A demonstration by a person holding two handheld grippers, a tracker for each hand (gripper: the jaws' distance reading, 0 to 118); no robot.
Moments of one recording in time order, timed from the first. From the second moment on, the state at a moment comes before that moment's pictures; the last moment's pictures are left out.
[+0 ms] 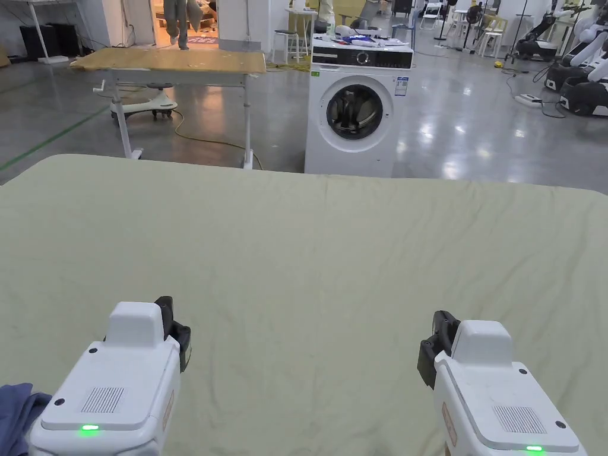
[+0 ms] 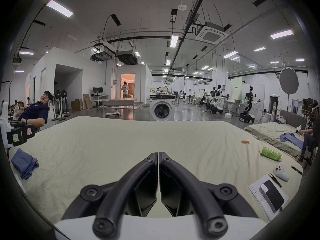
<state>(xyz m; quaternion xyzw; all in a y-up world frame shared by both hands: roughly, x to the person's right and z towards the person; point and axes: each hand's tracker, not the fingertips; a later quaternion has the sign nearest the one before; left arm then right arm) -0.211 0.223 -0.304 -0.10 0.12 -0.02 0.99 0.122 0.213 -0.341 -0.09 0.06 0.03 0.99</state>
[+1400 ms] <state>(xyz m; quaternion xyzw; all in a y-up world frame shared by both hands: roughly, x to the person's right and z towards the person) -0.202 0.238 -0.307 -0.07 0.14 -0.02 0.99 0.123 0.218 -0.344 -0.07 0.04 0.01 1.00</state>
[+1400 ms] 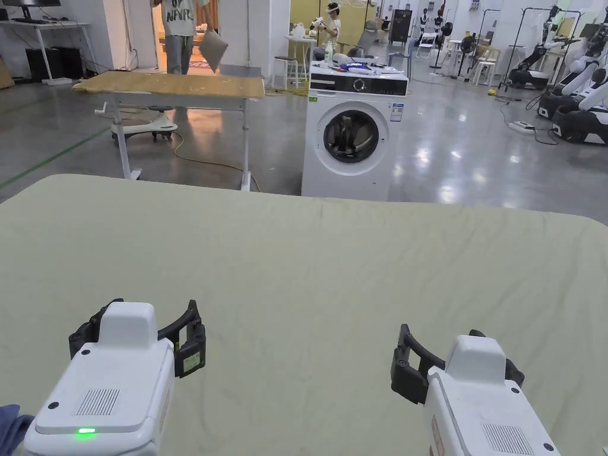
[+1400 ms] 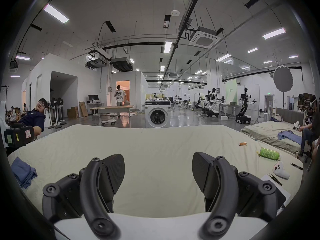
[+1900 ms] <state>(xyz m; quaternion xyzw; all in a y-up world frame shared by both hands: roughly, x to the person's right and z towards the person) -0.205 0.239 -0.308 -0.06 0.14 -0.01 0.99 0.124 0.219 -0.359 -0.09 0.05 -0.04 0.99</state>
